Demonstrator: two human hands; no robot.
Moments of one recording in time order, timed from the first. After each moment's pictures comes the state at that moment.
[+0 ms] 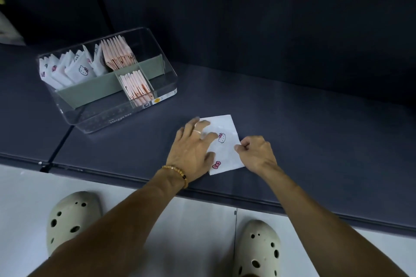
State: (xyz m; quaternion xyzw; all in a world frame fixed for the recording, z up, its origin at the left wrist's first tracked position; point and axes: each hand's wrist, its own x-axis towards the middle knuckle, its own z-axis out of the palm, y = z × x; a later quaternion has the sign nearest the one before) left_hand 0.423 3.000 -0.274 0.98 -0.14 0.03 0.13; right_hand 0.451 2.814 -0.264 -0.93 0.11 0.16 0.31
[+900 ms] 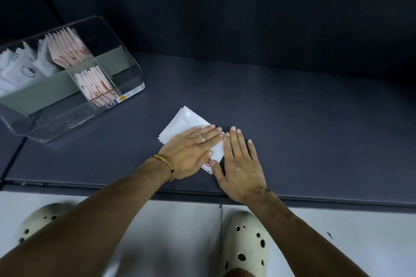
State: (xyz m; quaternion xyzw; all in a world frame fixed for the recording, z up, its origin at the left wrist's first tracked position) left_hand 0.452 2.969 -0.302 0.92 -0.38 -0.06 0.06; right_hand 0.396 2.791 -0.300 -0.99 -0.11 0.07 0.04
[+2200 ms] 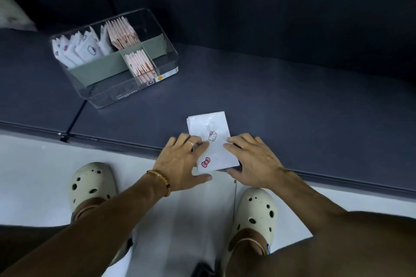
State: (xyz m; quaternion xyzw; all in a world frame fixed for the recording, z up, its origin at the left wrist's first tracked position) left_hand 0.332 3.018 -0.272 0.98 -0.20 -0.07 0.04; right_hand 0.362 2.788 -0.261 -0.94 -0.34 0.07 0.03
